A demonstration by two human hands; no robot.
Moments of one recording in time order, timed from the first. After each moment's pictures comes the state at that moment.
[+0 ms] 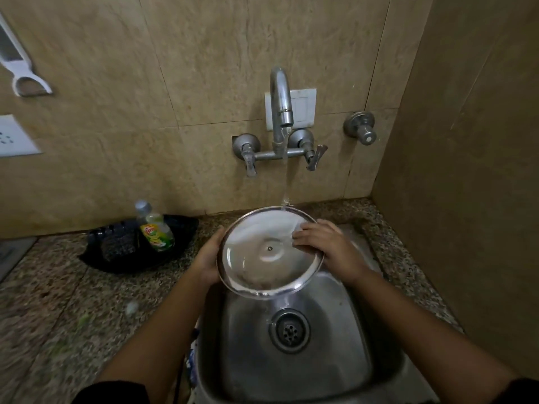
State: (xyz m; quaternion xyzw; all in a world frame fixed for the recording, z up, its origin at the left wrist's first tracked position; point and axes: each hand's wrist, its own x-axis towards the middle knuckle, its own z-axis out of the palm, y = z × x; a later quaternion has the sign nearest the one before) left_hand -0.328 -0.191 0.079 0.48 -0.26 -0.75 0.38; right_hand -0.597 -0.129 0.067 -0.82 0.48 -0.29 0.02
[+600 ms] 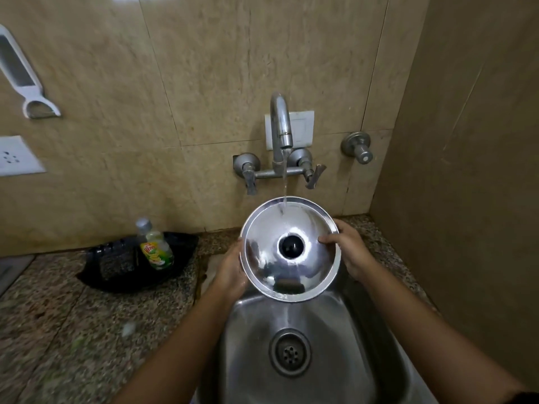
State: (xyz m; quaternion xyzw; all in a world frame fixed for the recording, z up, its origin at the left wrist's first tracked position) left_hand -0.370 -0.191 0.074 0.40 -0.22 -0.75 0.48; right_hand -0.607 -0.158 0.096 -0.34 0.57 -0.56 0.49
